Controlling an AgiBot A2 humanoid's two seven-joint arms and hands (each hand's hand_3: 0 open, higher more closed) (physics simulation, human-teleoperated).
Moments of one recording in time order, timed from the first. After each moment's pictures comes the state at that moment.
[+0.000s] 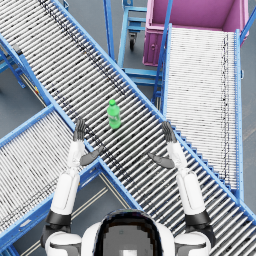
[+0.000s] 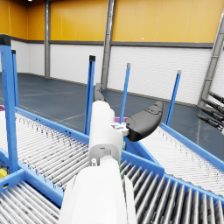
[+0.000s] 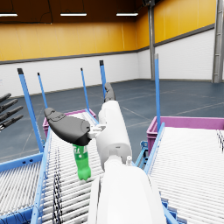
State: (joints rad) left arm 0.29 1.21 0.20 -1.80 1.00 0.10 0.10; right arm 0.29 -1.21 0.20 1.80 1.00 0.10 -0.10
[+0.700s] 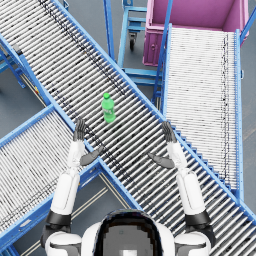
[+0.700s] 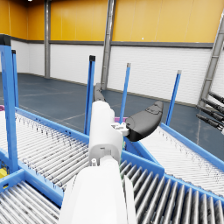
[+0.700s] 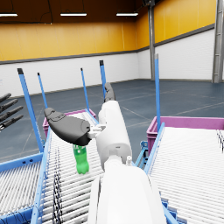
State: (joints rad) left arm 0.29 1.21 0.20 -1.80 1.00 0.10 0.10; right arm 0.29 -1.21 0.20 1.80 1.00 0.10 -0.10
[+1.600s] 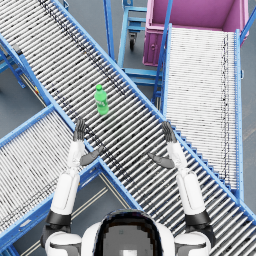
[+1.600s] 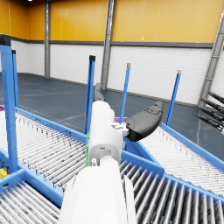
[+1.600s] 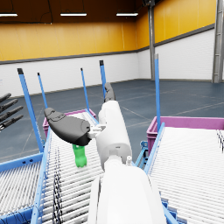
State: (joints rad) left arm 0.29 1.21 0.20 -1.80 1.00 0.10 0.10; right arm 0.29 -1.21 0.20 1.80 1.00 0.10 -0.10
